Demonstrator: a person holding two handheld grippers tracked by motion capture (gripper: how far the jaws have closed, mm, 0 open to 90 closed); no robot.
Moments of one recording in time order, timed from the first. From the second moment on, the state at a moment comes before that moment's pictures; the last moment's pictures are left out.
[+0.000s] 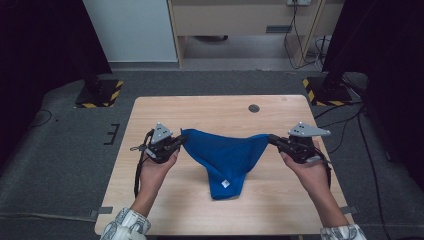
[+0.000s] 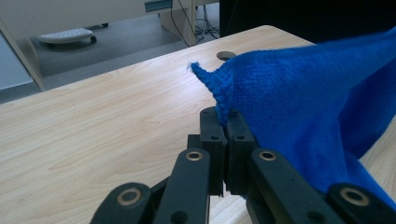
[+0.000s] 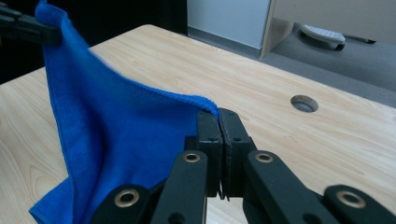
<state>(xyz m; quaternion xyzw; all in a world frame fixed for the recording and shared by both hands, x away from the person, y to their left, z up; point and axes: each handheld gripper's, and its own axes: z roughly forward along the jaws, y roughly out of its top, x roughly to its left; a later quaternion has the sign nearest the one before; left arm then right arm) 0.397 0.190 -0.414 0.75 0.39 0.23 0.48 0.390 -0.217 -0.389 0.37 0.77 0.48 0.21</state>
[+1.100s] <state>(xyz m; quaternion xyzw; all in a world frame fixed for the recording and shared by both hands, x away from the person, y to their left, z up) 0.407 0.194 -0.413 0.74 0.40 0.23 0.49 0.400 -0.219 -0.385 0.38 0.75 0.49 0.23</state>
